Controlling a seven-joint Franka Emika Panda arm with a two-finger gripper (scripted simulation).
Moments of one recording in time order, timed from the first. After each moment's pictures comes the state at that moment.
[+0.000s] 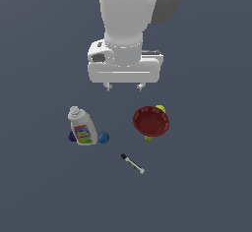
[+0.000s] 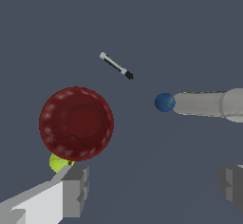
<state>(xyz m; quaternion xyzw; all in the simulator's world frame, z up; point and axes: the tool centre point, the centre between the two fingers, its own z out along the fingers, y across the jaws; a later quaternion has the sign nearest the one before) -0.005 -0.005 0.313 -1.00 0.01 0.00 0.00</state>
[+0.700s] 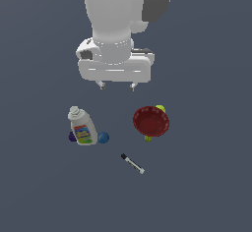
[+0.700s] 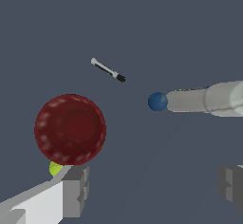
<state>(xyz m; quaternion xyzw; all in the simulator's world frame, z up) -0.004 -0.028 0.318 -1.00 0.05 0.00 0.01</state>
